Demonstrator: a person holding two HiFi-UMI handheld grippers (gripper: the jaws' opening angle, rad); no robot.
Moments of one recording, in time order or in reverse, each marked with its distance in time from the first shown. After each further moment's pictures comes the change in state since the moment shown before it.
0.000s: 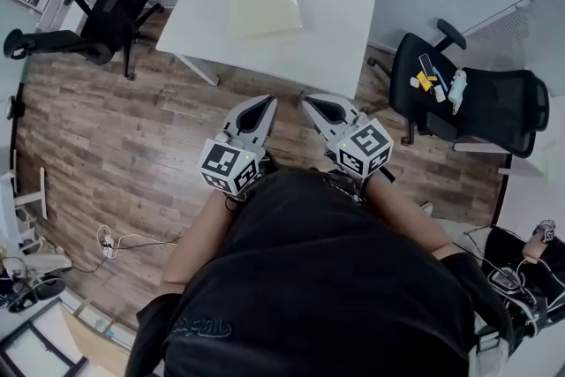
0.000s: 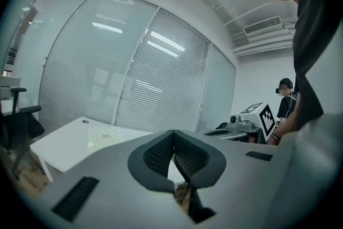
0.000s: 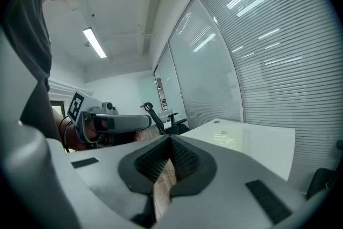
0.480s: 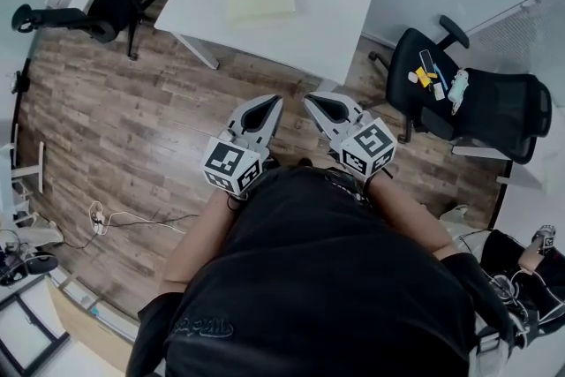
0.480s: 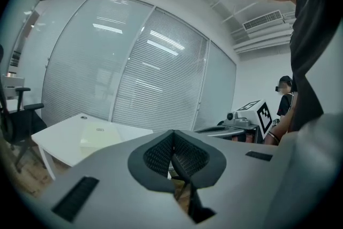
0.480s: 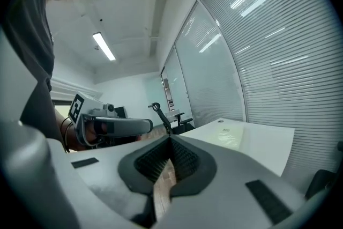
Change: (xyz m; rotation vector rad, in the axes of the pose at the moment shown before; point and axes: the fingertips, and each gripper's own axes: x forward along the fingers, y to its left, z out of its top) left arm 0.008 -0.082 -0.027 0.006 0.009 0.034; right arm -0.072 0.003 -0.020 -0.027 -0.007 0.079
